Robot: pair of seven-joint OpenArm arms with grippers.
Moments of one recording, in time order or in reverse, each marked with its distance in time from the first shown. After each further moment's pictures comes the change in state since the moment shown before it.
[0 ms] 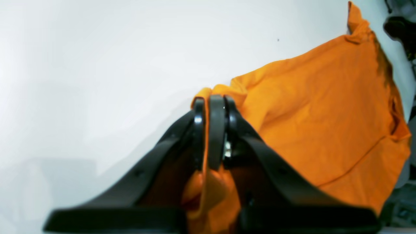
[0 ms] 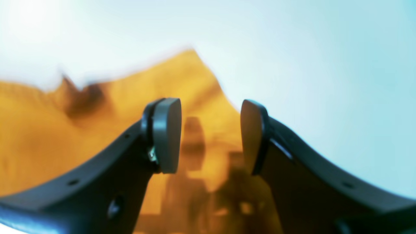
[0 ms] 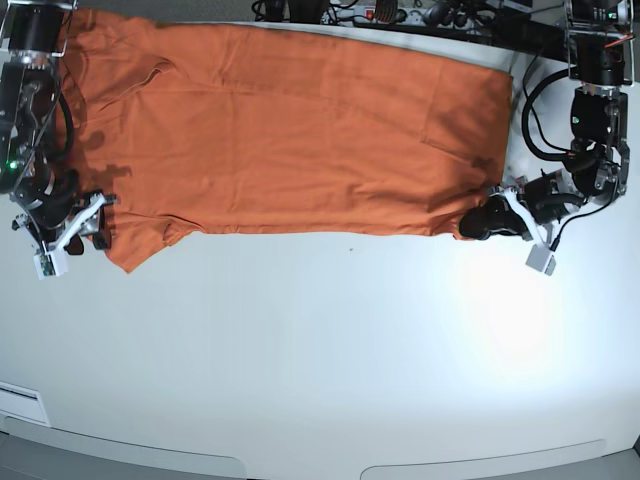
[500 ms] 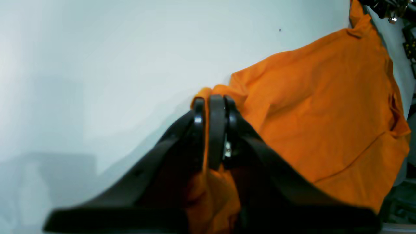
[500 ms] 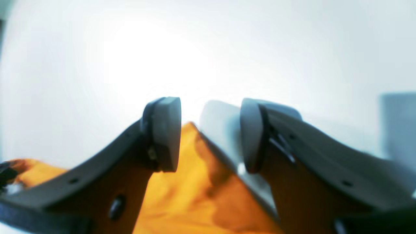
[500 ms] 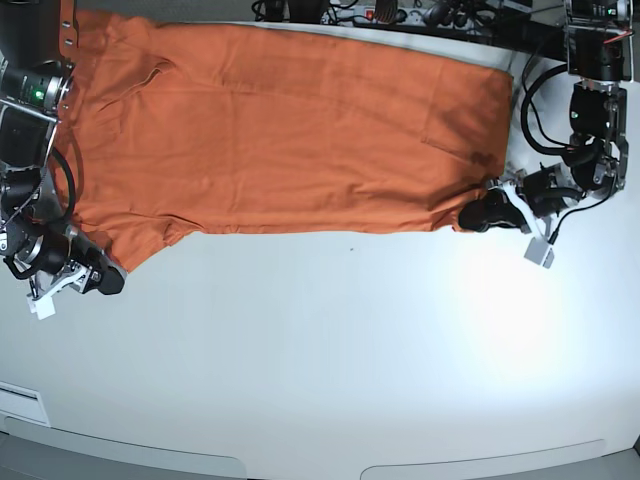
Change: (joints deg) left arm 1.3 0.0 0.0 0.0 0.0 0.0 0.2; right arm 26.7 0.5 0.1 -46.9 23.3 13.7 -15.9
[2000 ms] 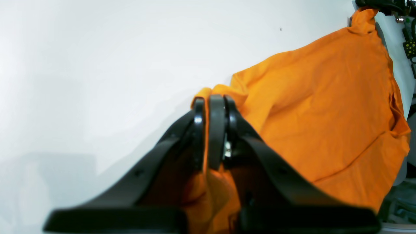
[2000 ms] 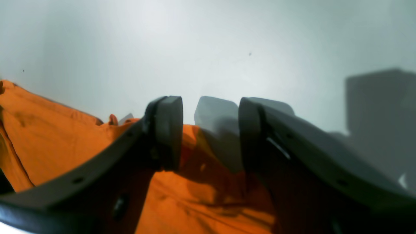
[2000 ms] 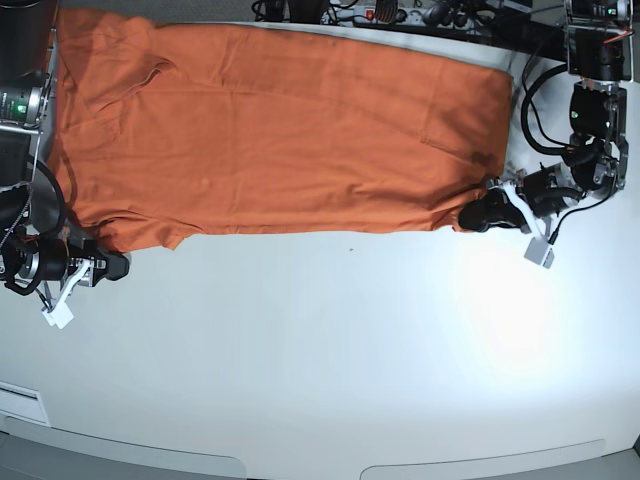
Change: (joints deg) left arm 0.0 0.0 0.0 0.0 0.0 0.0 0.0; right arm 4.7 5.0 -14.1 0.1 1.7 1.4 -6.1
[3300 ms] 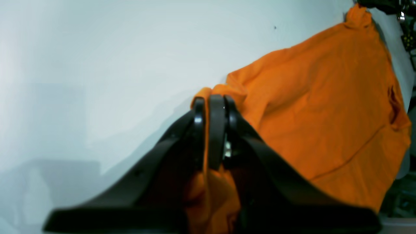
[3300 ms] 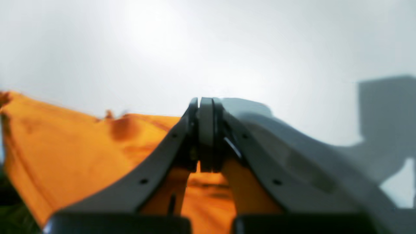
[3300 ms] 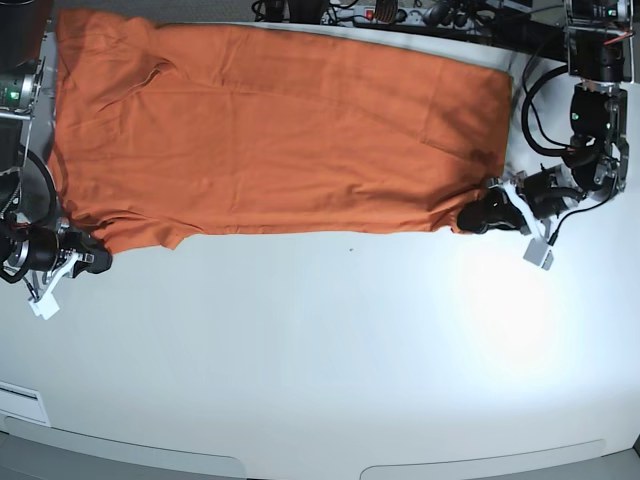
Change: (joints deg) left arm -0.5 -0.1 0.0 0.0 0.1 -2.6 0.0; right arm -3.5 2.6 0.0 3.3 6.3 -0.2 0.5
